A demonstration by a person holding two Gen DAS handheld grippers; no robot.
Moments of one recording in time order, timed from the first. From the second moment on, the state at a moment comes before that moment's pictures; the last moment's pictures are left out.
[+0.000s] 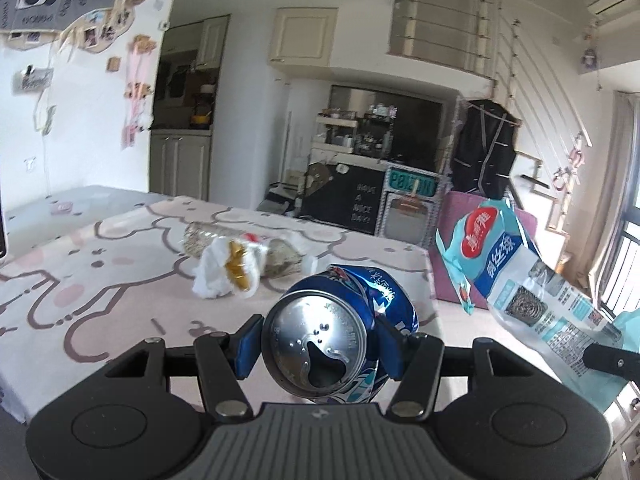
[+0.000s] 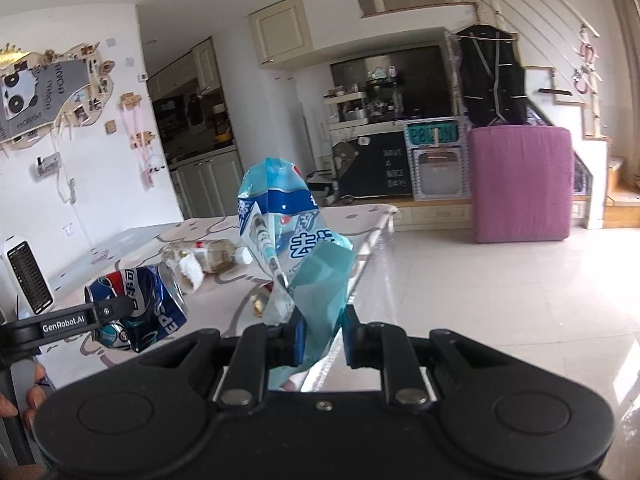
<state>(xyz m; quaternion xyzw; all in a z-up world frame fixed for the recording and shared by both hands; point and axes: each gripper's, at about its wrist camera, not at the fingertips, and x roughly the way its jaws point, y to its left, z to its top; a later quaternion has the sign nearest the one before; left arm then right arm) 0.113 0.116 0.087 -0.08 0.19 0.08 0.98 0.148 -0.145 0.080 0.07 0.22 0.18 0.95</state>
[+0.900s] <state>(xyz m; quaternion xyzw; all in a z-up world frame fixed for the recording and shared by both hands) 0.151 -0.033 0.061 -0.01 0.23 -0.08 0.97 0.108 -0.297 0.047 0.10 0.24 0.03 0.96</state>
